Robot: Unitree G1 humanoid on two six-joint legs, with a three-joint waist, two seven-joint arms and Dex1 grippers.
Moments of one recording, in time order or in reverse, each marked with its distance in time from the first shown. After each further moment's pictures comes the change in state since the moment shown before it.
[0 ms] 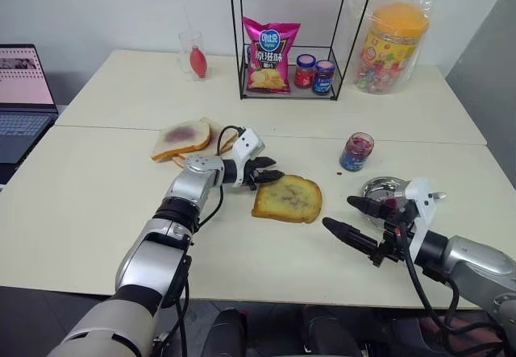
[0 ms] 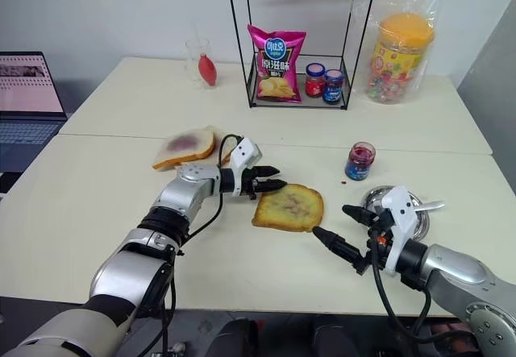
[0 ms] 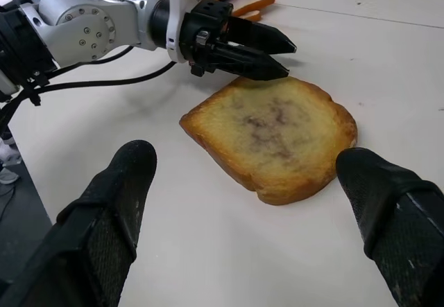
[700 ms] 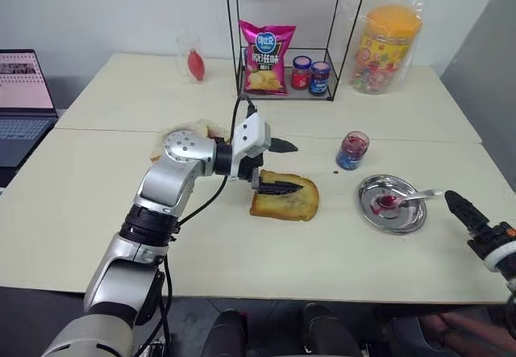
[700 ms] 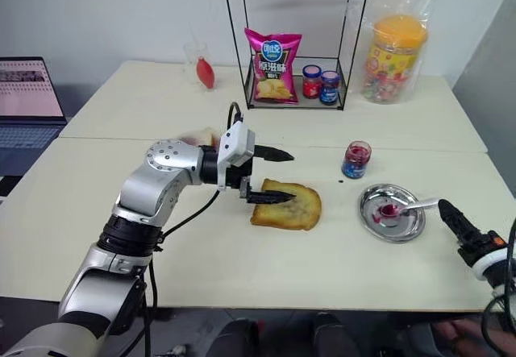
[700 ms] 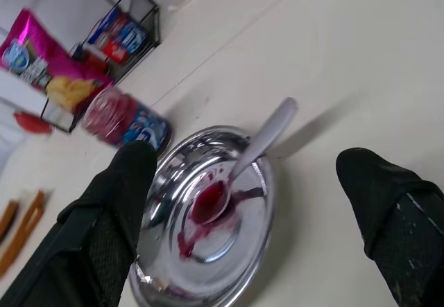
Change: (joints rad) left arm 0.140 0.114 -0.039 -0.778 -0.134 0.221 -0.183; right arm 0.010 0.192 -0.415 0.614 0.300 -0.049 -0.287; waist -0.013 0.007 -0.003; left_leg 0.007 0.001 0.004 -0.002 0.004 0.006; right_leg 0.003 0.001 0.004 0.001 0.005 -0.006
